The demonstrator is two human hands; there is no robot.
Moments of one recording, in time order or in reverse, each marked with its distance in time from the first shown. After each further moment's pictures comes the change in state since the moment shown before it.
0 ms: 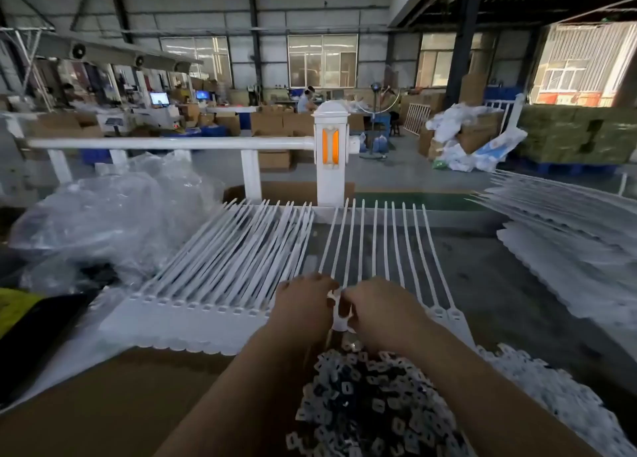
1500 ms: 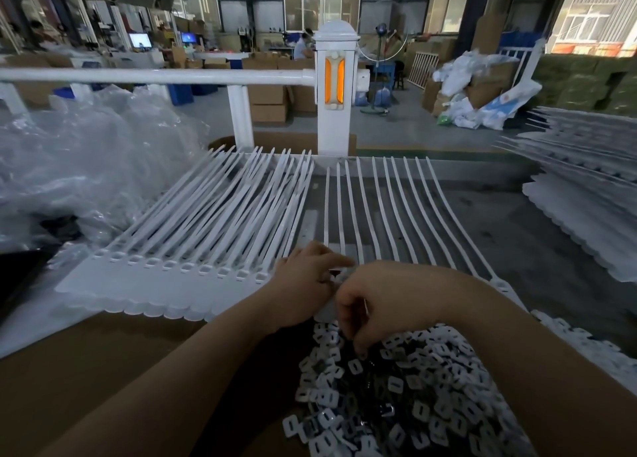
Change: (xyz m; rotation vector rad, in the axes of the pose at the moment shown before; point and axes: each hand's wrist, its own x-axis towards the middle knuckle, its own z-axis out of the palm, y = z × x) left_hand 0.008 -0.030 0.029 -0.319 -0.123 0.175; right_hand 0.007 0.006 -0.004 0.284 -0.439 -0.317
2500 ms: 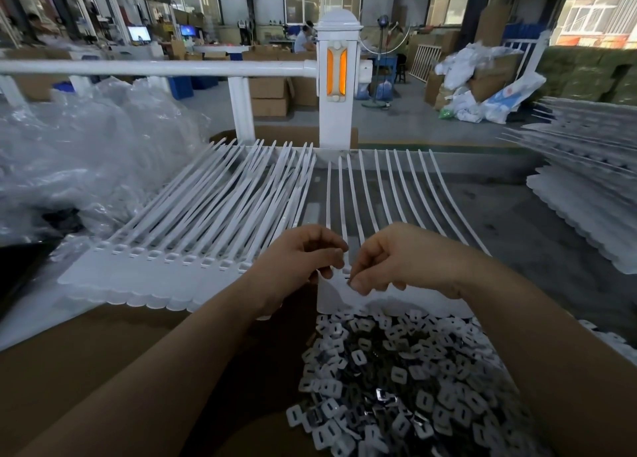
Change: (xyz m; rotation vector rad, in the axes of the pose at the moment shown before) left_hand -0.015 0.005 -0.018 -0.828 0.072 -0.128; right_hand -0.004 0.020 -0.006 0.563 0.240 0.174
